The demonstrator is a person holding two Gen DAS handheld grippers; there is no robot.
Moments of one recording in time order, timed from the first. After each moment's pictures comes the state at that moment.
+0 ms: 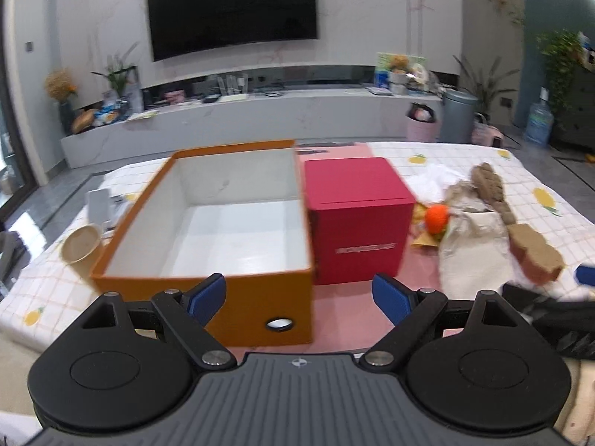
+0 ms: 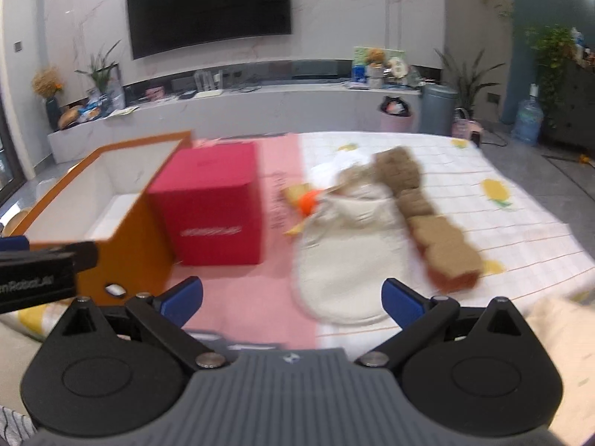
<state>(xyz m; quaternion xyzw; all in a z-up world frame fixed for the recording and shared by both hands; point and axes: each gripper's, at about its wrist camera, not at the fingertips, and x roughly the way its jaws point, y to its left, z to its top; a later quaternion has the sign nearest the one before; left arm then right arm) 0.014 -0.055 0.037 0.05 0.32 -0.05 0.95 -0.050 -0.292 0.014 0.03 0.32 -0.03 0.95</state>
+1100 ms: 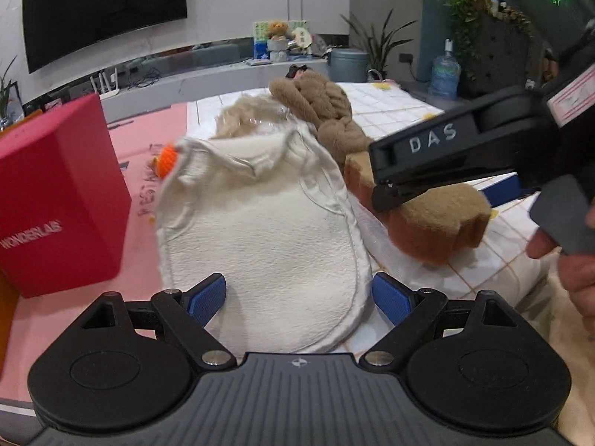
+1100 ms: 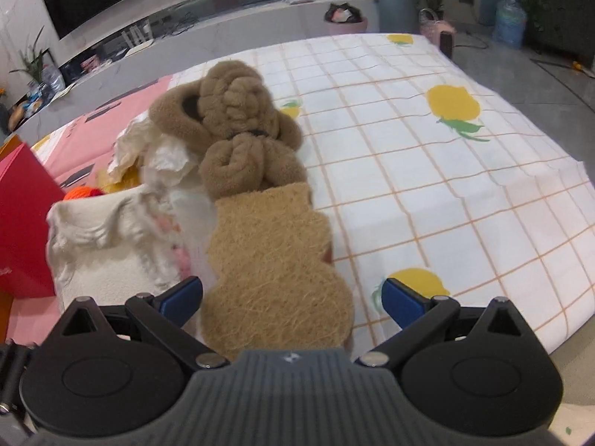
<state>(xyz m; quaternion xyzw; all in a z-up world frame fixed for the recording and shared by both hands) 0.067 -0.265 -0.097 0.08 0.33 -0.19 0.92 0.097 -0.497 -0.085 0.12 0.44 -0.06 0.89</state>
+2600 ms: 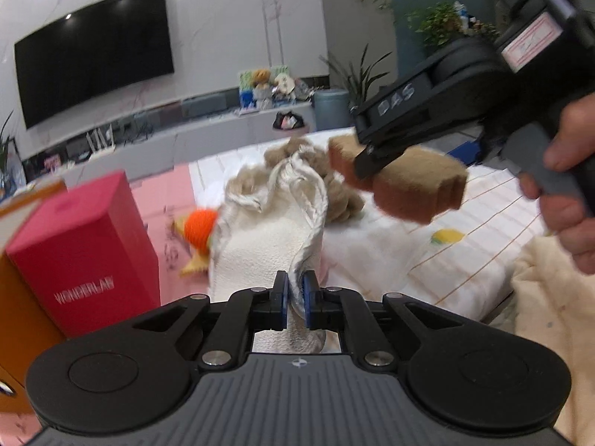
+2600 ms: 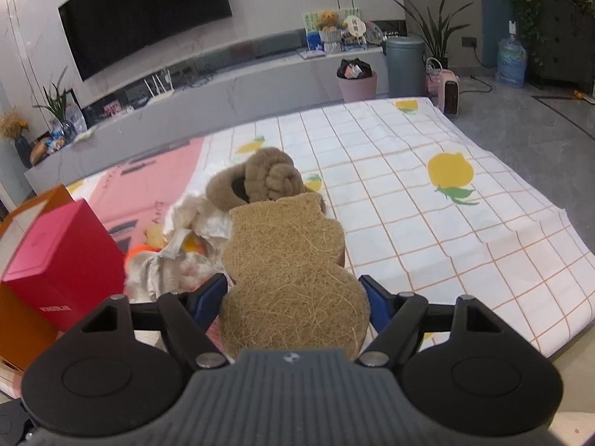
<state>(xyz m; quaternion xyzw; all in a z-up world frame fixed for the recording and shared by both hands) 0.020 -0.250 -0.046 0.12 0.24 -0.23 0.94 0.063 -0.486 -0.019 0.13 0.35 -0.04 0.93</state>
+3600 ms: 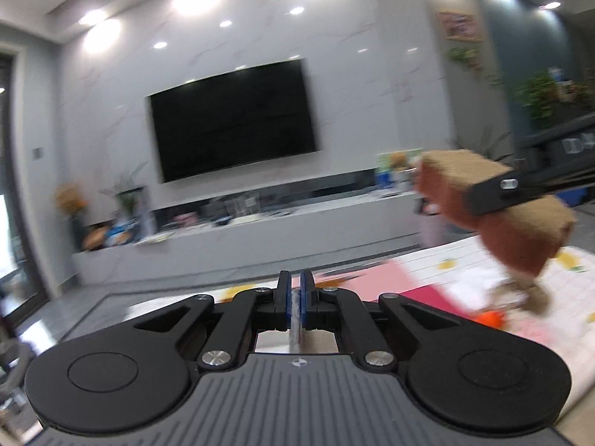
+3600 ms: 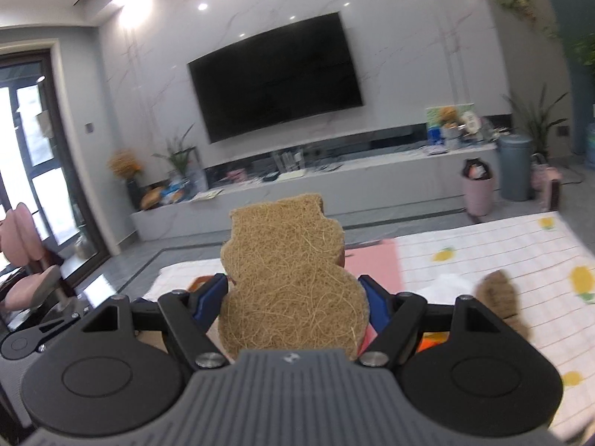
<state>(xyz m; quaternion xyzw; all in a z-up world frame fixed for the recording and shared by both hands) 0.048 -0.021 0.083 0.10 0.12 -0.04 0.99 0.011 -0.243 0.135 0.12 0.20 0.12 0.97</state>
